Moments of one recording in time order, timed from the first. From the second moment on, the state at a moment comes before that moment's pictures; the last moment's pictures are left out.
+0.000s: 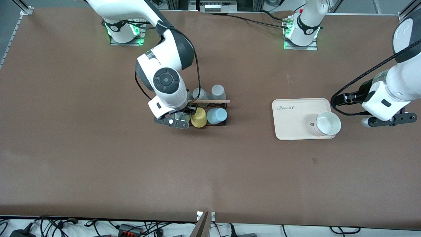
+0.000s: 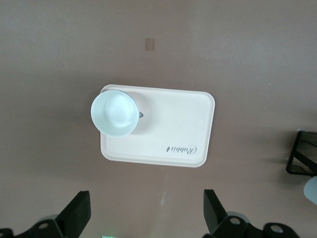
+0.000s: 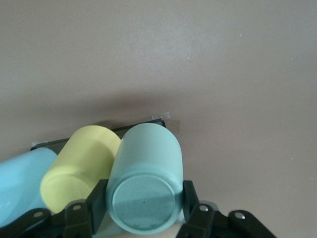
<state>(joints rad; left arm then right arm) 0.07 0.26 -0.19 -1.40 0.04 1.49 -0.26 0.56 0.63 0.08 -1.34 -0.02 1.86 0.83</state>
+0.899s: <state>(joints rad) 0.08 0.16 -0.19 -1.51 0.04 1.56 -0.21 0.57 0.67 0.08 -1.32 -0.03 1.89 0.82</state>
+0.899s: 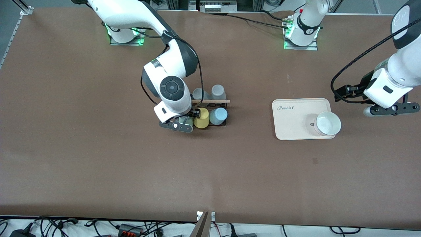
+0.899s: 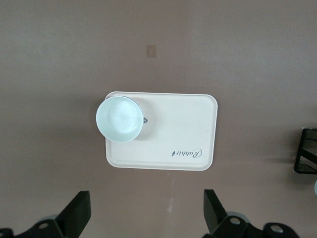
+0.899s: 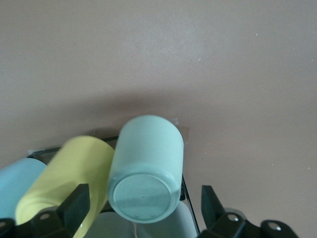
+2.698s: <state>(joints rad) 0.08 0.16 -0.19 -1.51 0.02 1.56 -0.22 0.00 -0.01 0.04 -1.66 -0.03 1.65 0.20</state>
